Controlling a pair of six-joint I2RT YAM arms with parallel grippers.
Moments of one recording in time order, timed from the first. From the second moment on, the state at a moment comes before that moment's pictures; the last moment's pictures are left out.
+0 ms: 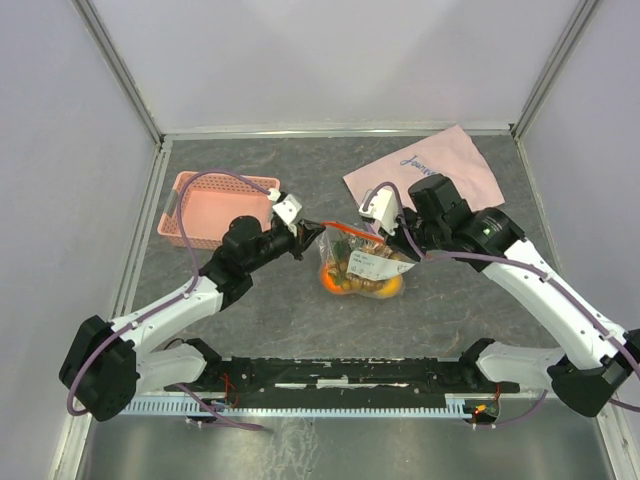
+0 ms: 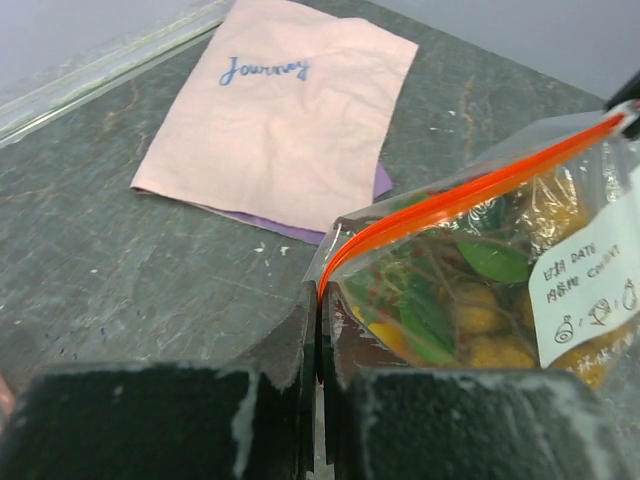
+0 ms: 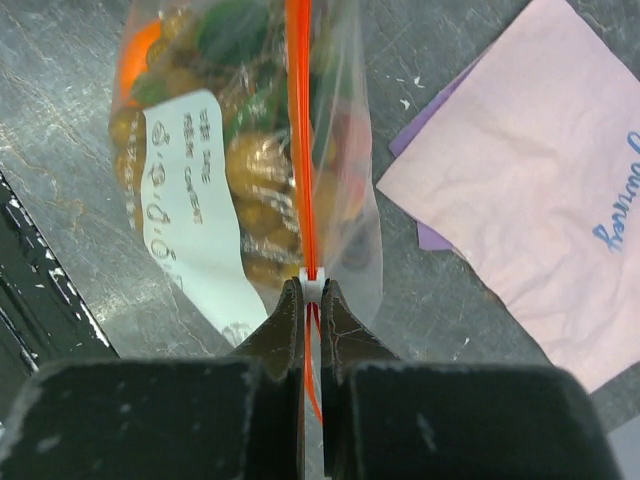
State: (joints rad) left arm -0.64 1.12 0.61 0.42 0.28 0.00; right arm 0.68 1.19 1.32 -0.96 -0.14 -0.49
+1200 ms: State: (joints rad) left arm -0.61 0.87 0.52 0.35 -0.34 -0.14; right arm 0.66 1.25 1.22 -0.63 -0.30 -0.38
